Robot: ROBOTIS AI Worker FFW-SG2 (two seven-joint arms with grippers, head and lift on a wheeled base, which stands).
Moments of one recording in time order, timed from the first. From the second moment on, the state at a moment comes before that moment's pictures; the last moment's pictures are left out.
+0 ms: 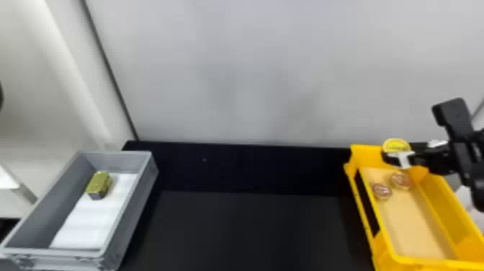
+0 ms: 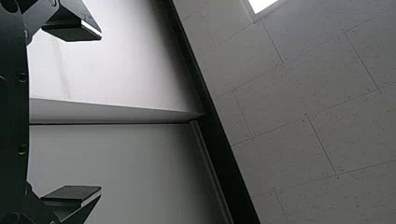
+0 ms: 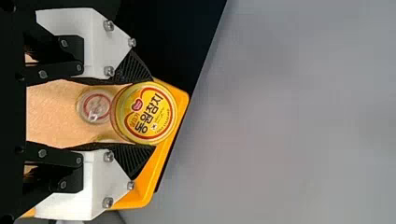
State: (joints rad) left arm -0.54 0.39 0.17 -1.99 0.06 -0.14 0.27; right arm -0.35 -0.32 -0.10 -1.53 0.38 0.90 0.62
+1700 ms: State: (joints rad) left arm -0.55 0.39 0.16 -2.00 0.05 -0.14 0.26; right arm -0.28 -0.32 -0.30 -1.15 0.23 0.82 0.52
